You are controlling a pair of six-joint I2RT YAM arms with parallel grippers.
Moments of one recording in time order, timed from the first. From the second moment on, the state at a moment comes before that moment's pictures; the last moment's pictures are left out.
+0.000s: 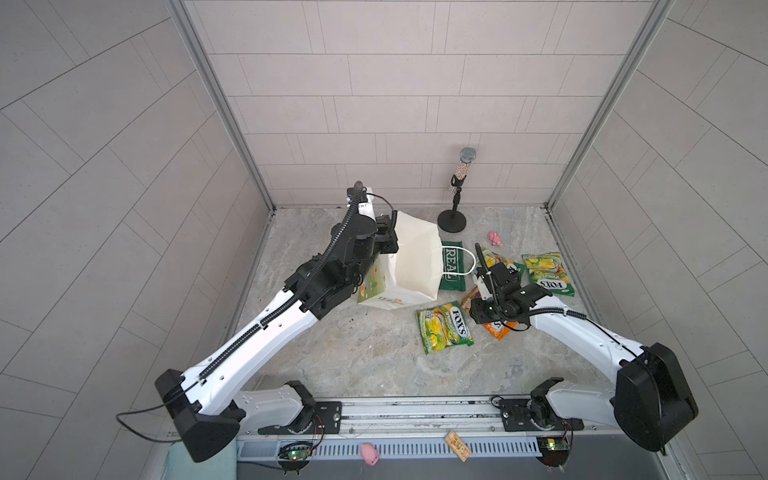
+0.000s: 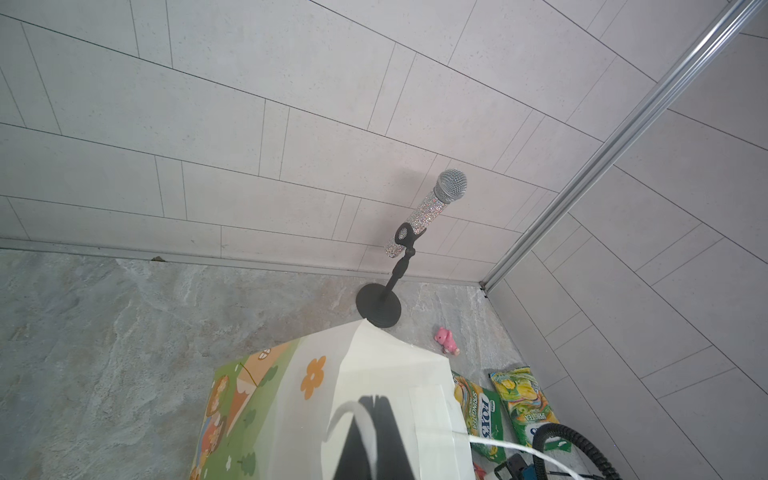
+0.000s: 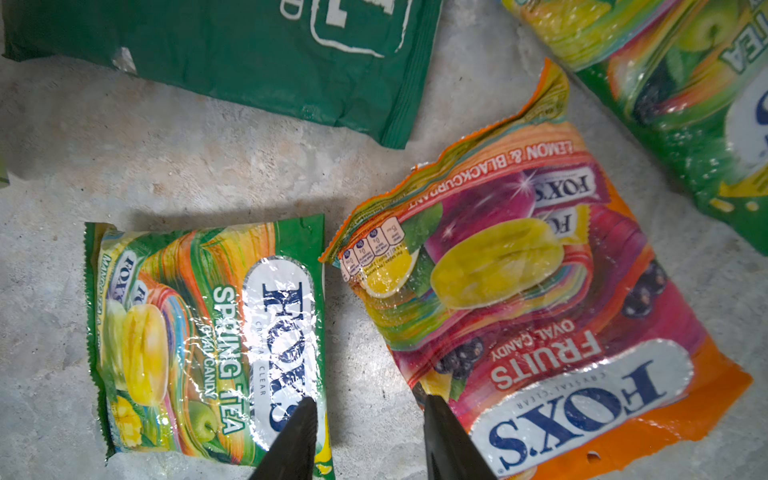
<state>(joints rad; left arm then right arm) -0.74 1.22 1.36 -0.39 -0.43 -0.49 0.41 1.25 0.78 -0.67 -0.02 0.30</state>
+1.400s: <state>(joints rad) -0.39 0.92 1.23 -0.57 -0.35 -0.41 0.41 1.26 0.78 -0.67 -0.03 0.30</state>
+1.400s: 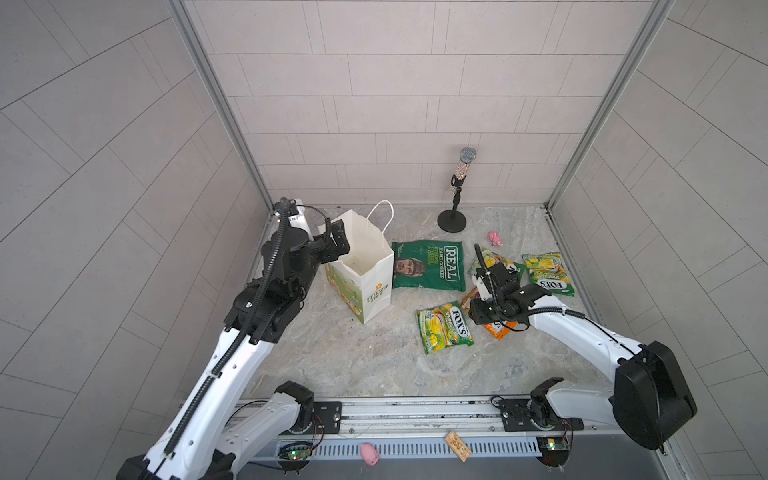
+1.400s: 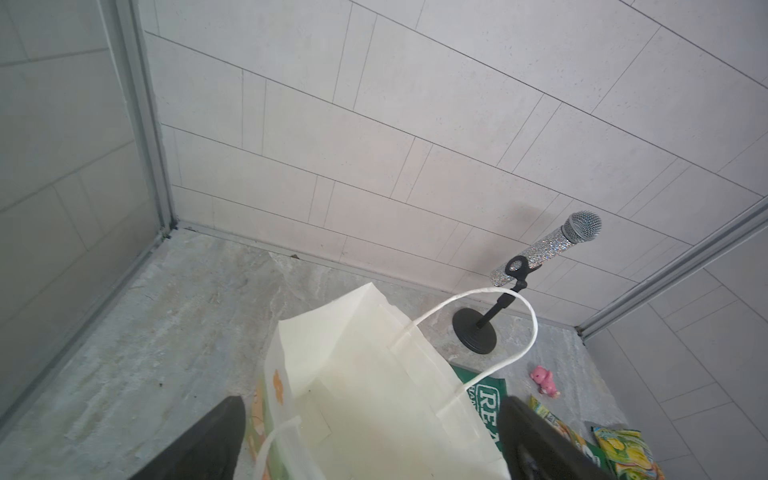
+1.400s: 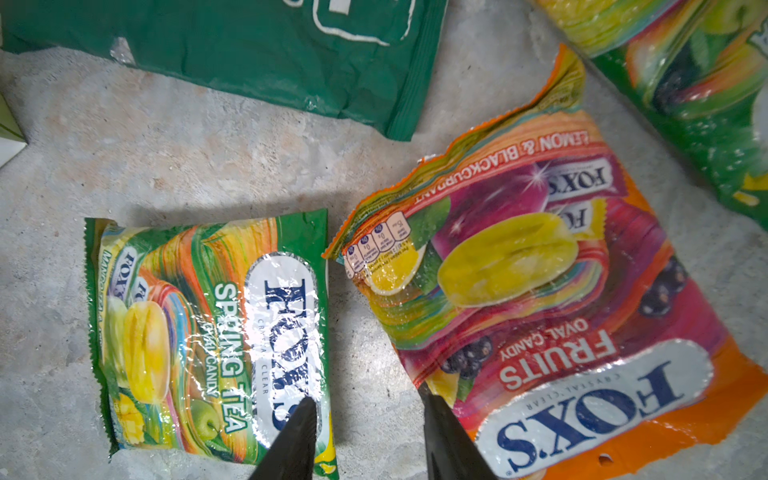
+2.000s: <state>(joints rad) -0.16 0.87 1.24 -0.66 -0.83 -0.35 0.36 1.17 0.77 -0.64 0.11 0.35</state>
